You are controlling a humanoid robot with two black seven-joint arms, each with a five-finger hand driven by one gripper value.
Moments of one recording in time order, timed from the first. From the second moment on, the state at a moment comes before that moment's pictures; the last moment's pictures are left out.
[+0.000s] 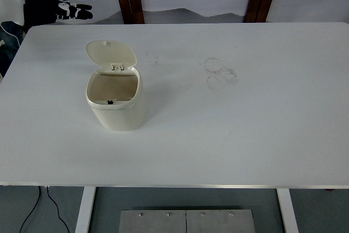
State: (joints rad) left arm -1.59 0.94 0.12 -1.28 -0.17 -0.31 0.25; right arm 0.04 0.00 0.22 0.15 -0.38 -0.02 -0.06
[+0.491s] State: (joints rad) left arm -1.76 0.94 0.32 -1.42 -0.17 -0.31 0.26; right arm 0.04 0.00 0.22 0.15 -0.38 -0.02 -0.06
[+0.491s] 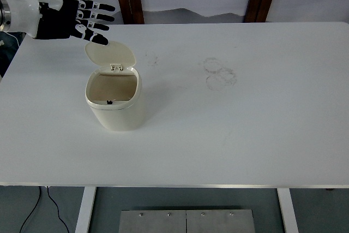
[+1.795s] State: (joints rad) left arm -1.68 0.91 0.37 -1.49 -0.17 -0.30 0.26; right arm 0.04 0.00 0.22 0.15 -0.38 -0.02 -0.06
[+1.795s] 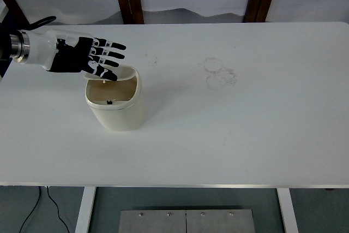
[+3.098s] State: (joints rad) left arm -1.66 0.93 0.39 -1.55 -0.17 -0.30 0.26; right arm 0.05 0.00 0.22 0.15 -0.38 -0.02 -0.06
